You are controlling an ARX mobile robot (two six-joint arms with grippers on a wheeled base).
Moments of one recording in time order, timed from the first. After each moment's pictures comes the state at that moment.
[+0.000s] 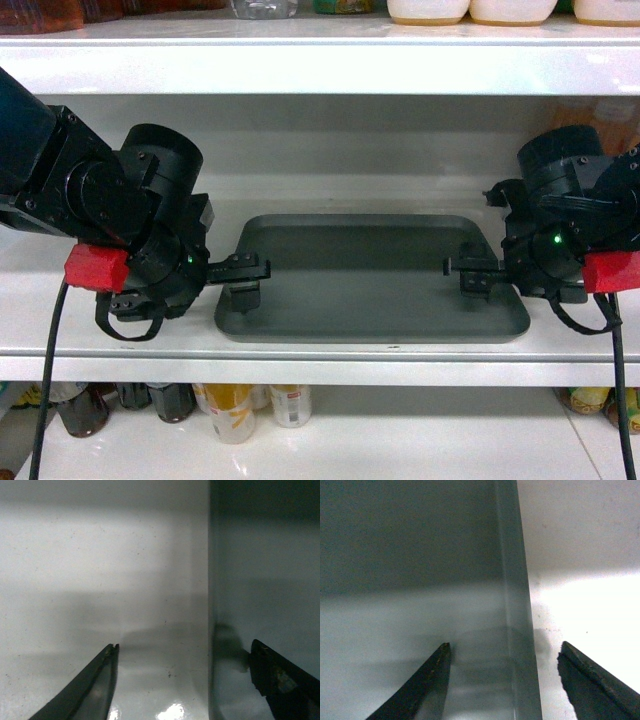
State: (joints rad) left arm -0.22 2.30 1.36 -0.06 -0.05 -0.26; right arm 0.14 2.38 1.44 0.06 0.07 0.19
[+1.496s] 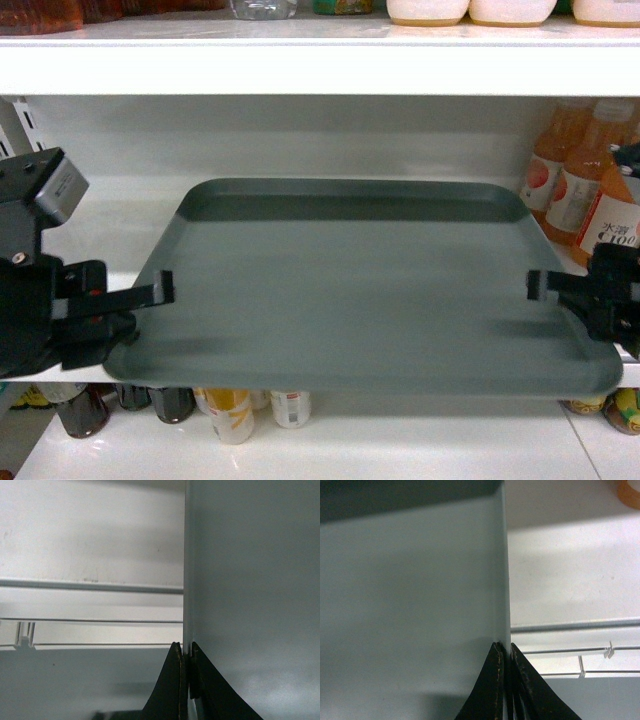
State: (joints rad) left arm -0.22 1.56 0.64 0.13 -0.04 -0.31; right arm 0.20 1.67 0.65 0.35 0.03 0.28
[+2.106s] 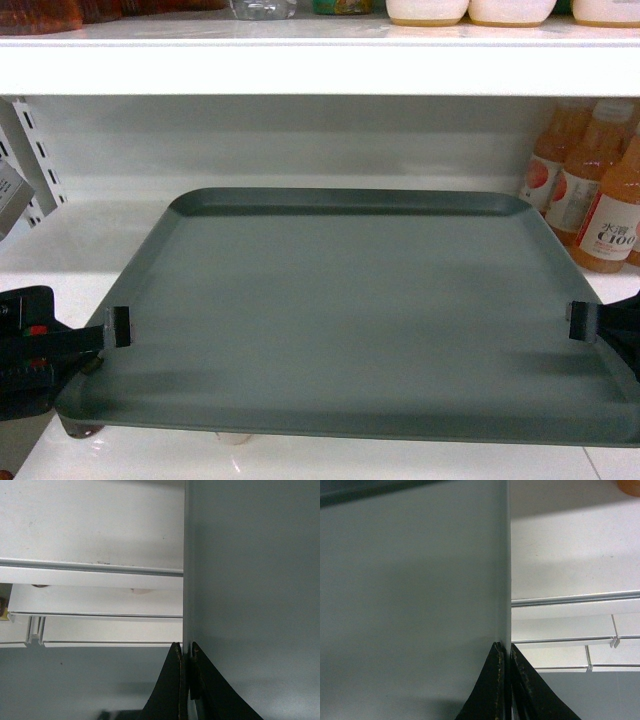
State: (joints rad) left arm -0.25 1.37 0.51 0.11 -0.09 -0.31; right arm 0.22 1.48 0.51 0.34 0.03 0.31
